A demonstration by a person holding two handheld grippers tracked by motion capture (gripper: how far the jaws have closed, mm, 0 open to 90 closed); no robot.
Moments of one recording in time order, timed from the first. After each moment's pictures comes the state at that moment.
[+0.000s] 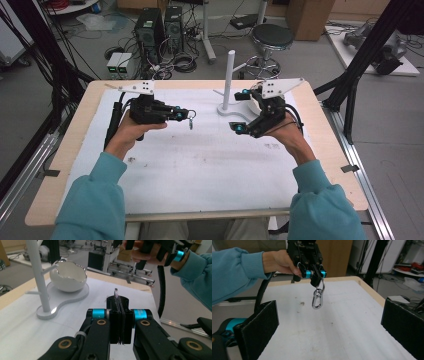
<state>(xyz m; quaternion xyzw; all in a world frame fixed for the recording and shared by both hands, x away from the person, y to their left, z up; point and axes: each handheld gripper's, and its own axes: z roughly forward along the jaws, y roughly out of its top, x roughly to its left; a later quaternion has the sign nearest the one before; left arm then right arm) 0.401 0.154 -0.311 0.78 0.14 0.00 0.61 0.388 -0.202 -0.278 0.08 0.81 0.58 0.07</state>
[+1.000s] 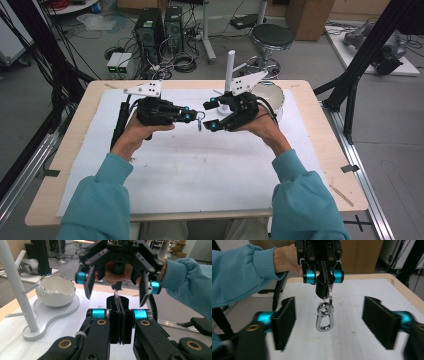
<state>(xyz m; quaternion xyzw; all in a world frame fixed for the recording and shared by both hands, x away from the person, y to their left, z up) 0.394 0.136 -0.304 0.77 0.09 -0.01 0.63 0.414 -0.145 -0.290 0.02 0.83 0.56 -0.03</state>
